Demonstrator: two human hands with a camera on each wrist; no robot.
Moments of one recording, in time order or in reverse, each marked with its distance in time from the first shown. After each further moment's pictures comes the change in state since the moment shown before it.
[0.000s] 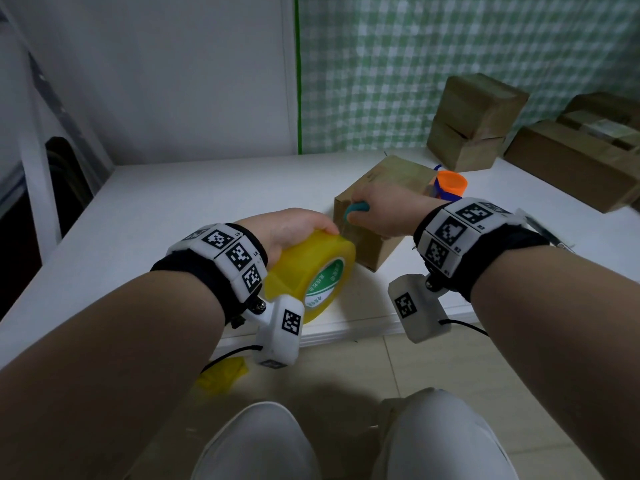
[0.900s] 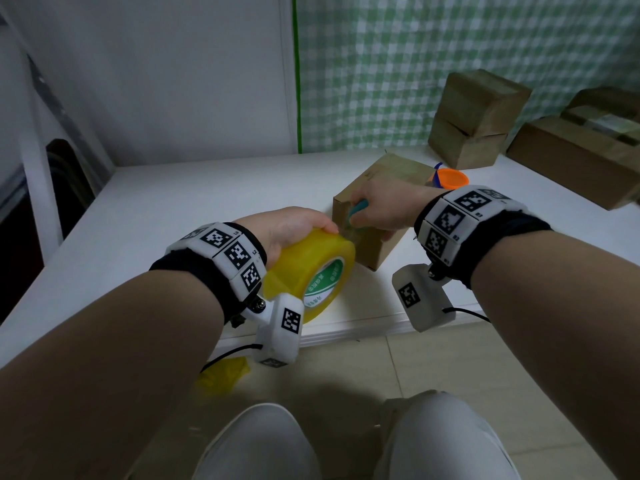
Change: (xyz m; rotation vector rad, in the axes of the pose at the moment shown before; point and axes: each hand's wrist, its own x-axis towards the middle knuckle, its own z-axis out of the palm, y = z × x) left_hand 0.004 0.003 0.000 -0.008 0.025 -0.034; right_hand 0.002 0.001 -0.009 0.132 -0.144 0.063
